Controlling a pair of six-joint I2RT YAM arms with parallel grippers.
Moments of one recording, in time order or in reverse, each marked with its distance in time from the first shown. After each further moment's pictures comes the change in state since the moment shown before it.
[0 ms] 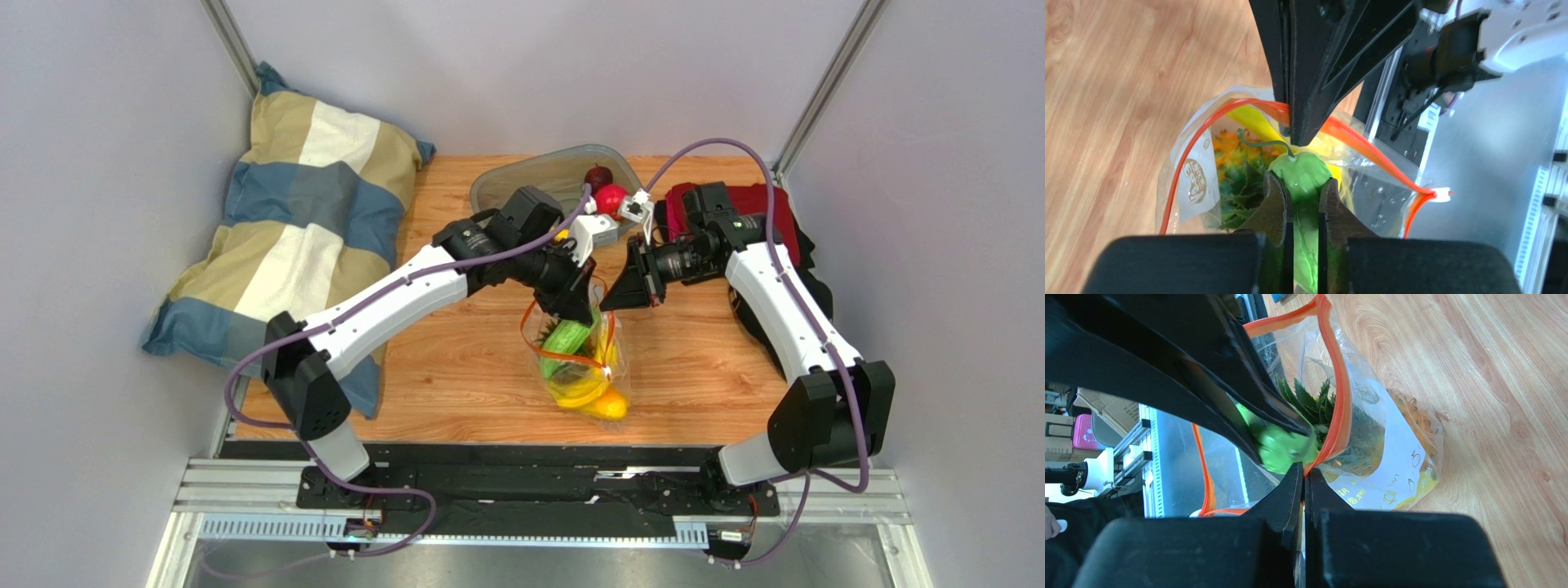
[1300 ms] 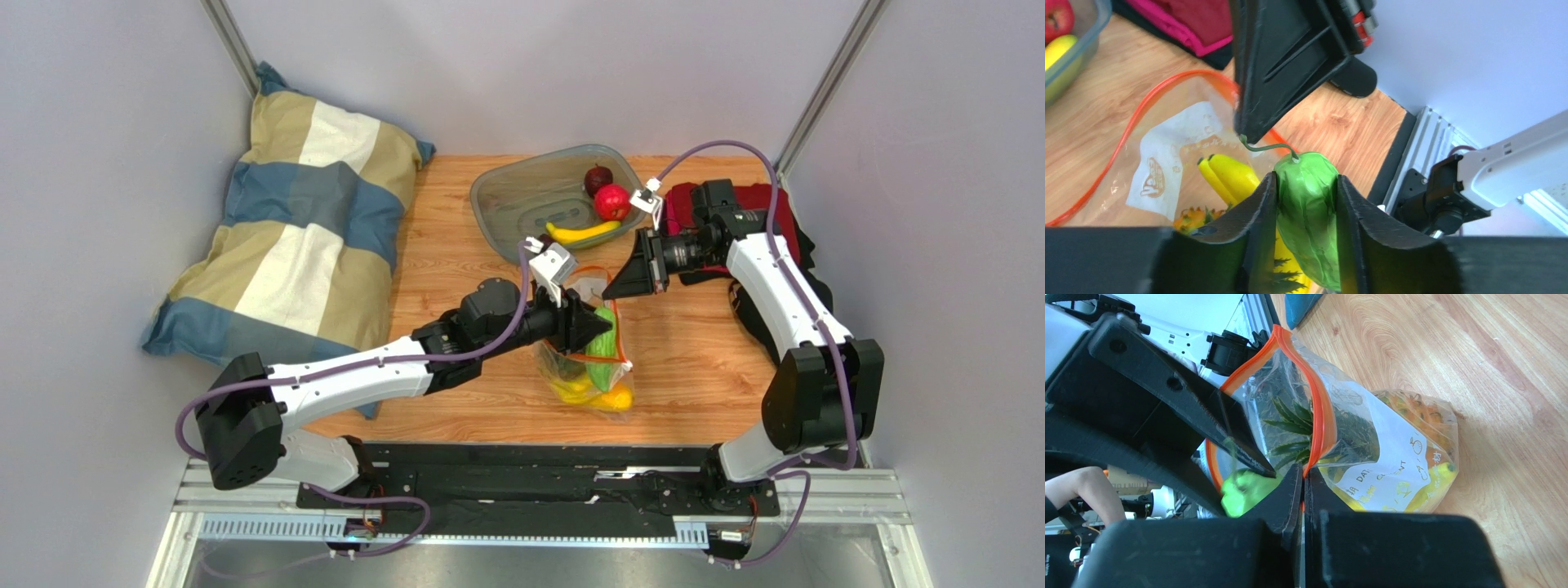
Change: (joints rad) left arm -0.190 -0.343 -0.742 1.054 -0.481 -0.361; right arm -0.068 0.077 0.000 0.058 -0.089 0.165
